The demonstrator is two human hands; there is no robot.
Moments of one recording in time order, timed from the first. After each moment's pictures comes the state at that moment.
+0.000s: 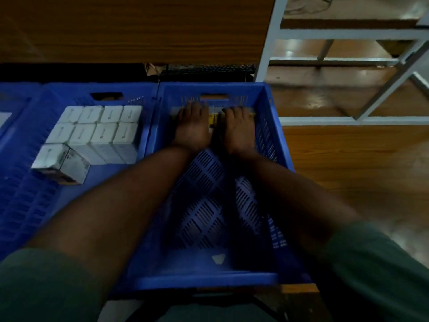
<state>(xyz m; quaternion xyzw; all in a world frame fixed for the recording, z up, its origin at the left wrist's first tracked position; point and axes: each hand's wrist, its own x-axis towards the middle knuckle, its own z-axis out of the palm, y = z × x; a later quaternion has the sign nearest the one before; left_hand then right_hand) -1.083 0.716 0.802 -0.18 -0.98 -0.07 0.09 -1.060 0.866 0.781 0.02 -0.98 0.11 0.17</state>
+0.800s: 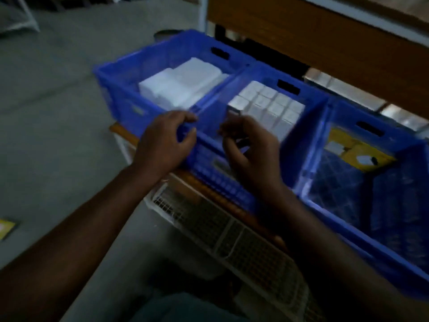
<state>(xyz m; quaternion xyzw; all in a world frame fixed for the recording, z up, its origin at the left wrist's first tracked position) -0.700 0.308 0.861 0.08 -0.89 -0.31 0.32 -0.754 0.505 0.897 0.37 -0.77 0.50 0.13</state>
